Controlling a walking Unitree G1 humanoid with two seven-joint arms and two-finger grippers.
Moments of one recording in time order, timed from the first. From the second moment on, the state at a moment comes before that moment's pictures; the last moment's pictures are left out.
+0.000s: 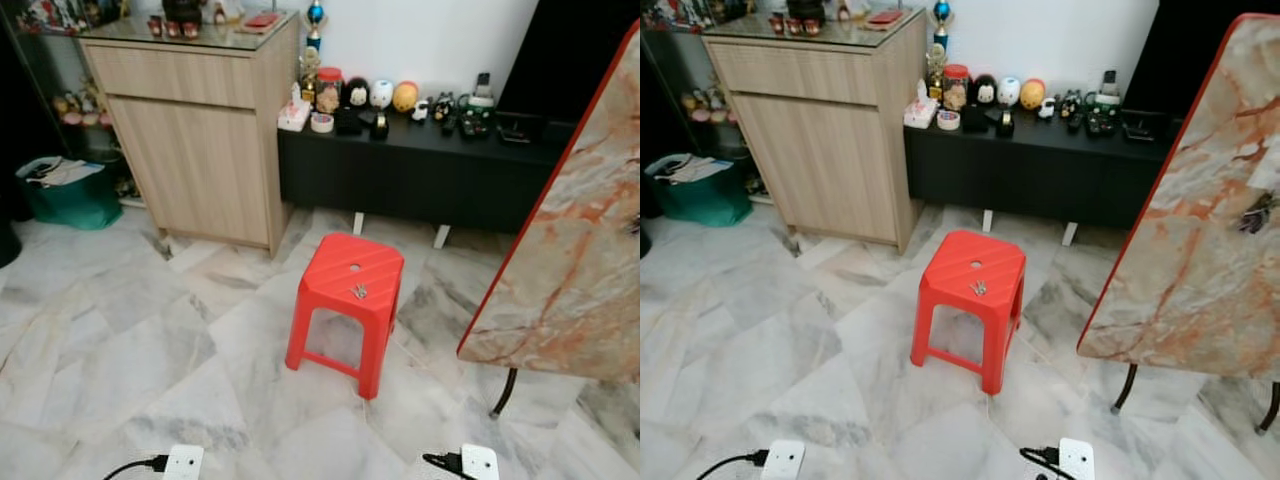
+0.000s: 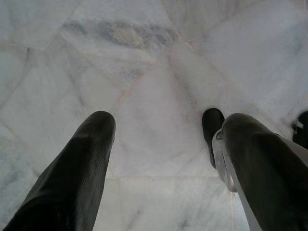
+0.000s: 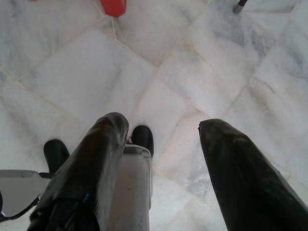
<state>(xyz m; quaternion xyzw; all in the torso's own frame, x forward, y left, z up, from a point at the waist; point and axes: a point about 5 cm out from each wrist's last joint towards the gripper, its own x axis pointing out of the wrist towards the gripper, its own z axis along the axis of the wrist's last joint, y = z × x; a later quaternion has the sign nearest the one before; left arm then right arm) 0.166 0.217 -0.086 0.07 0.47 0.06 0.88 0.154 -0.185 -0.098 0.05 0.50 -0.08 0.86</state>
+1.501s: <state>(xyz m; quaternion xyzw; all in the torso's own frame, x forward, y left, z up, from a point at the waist) 0.164 0.221 -0.086 0.05 0.47 0.05 0.88 0.167 -0.177 -0.093 0.03 0.48 -0.04 0.88</state>
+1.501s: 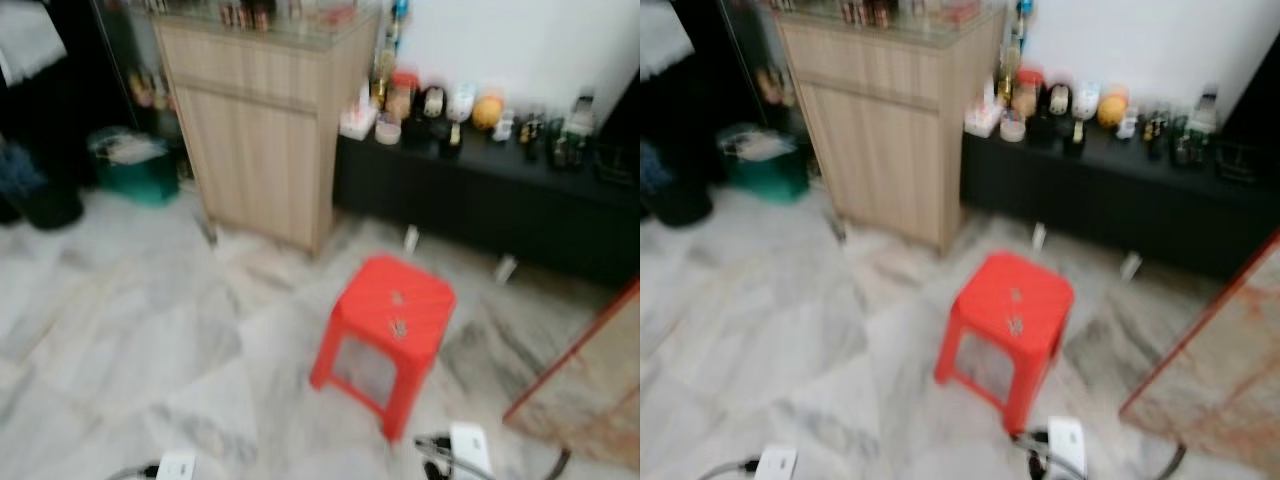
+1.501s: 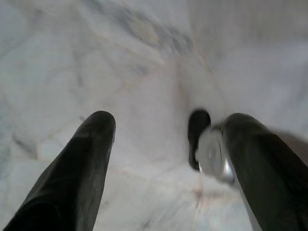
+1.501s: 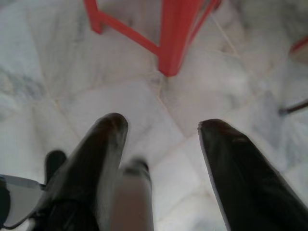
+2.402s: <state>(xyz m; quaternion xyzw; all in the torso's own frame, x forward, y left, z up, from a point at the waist) 0.161 0.223 -0.087 0.05 0.47 0.06 0.88 0.167 -0.171 -0.093 0.05 0.48 -0.04 0.88</state>
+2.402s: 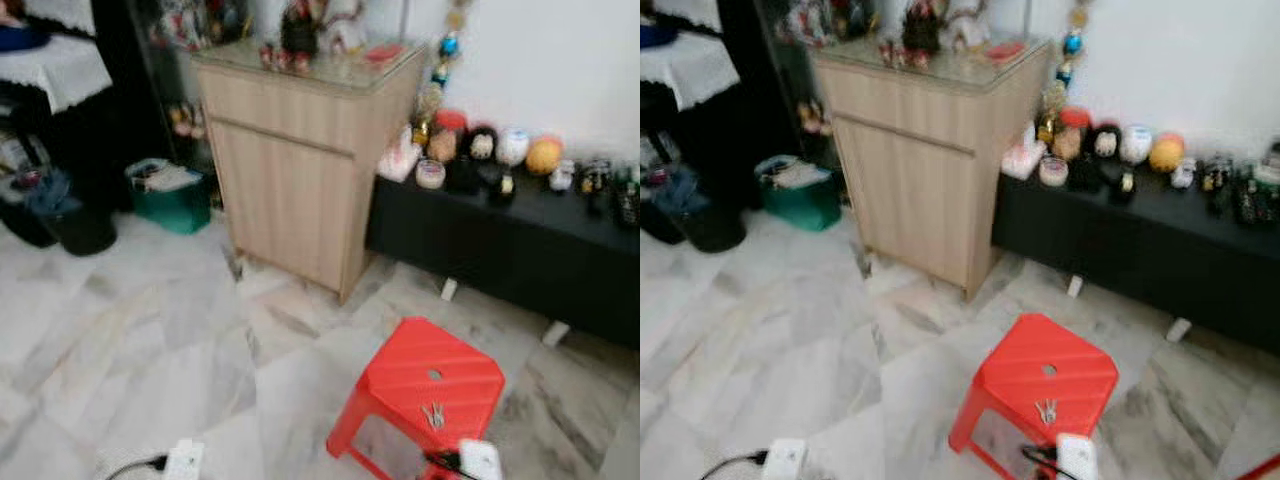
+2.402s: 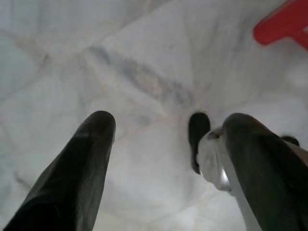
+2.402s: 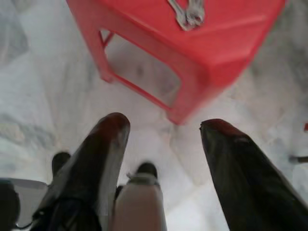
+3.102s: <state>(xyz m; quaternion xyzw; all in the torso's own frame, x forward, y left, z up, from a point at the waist) 0.174 0.218 -0.079 0.05 0.41 0.09 0.91 0.166 -0.184 -0.089 0.07 0.42 -0.08 0.90</state>
